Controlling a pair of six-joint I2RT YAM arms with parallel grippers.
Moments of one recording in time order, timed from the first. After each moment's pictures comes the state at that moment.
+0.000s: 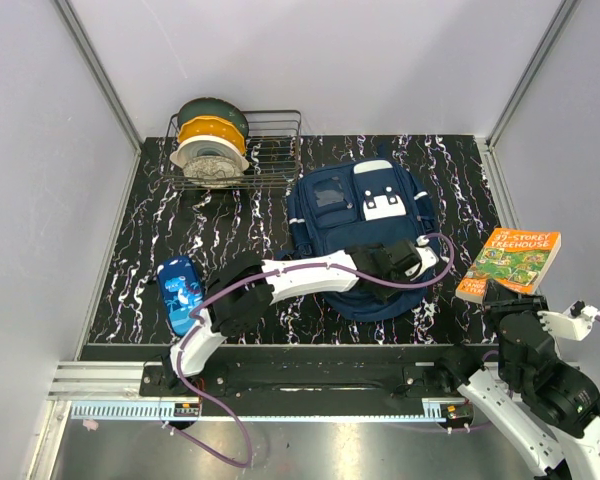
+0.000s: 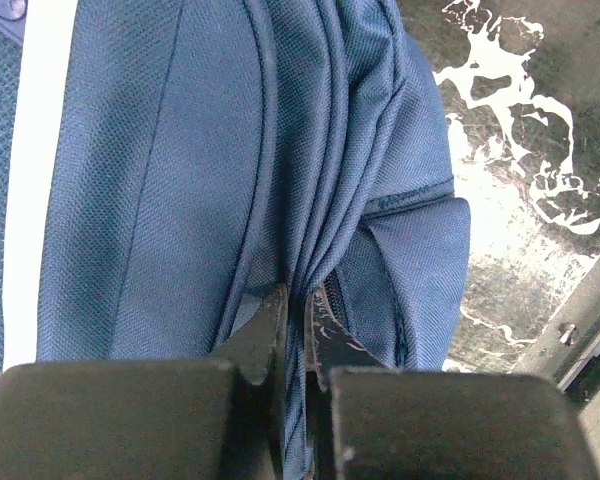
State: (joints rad) left arm -1.18 2.18 1.78 -0.54 -0.07 -0.07; right arm 0.64 0.08 0.81 -1.17 0.94 1.32
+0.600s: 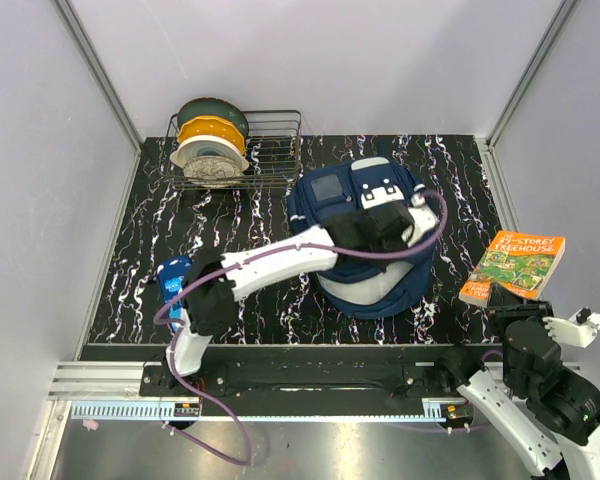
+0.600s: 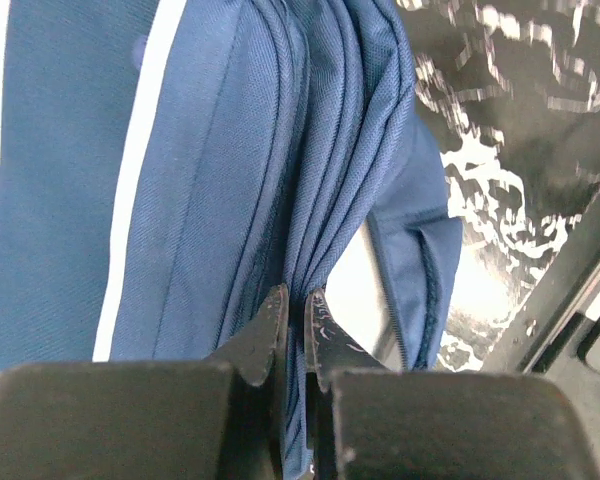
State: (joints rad) left arm -1.14 2.05 1.87 -0.64 -0.10 -0.04; right arm 0.64 0.04 0.81 -1.19 0.94 1.33
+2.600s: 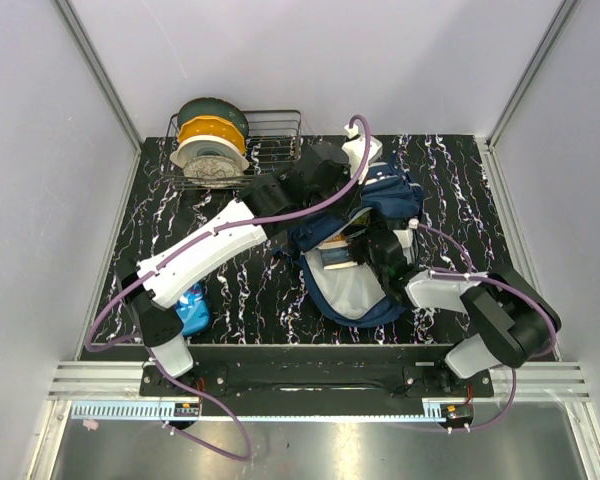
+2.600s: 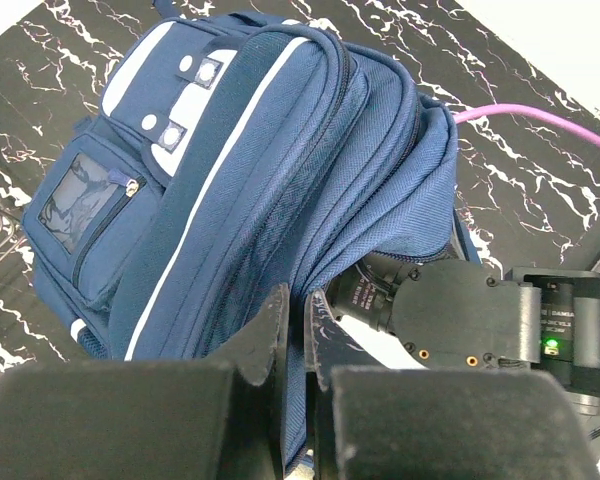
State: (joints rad) left arm -0.95 1.71 1.89 -0.69 -0.08 -0.13; right arm 0.63 1.48 0.52 0.60 0.32 1.50
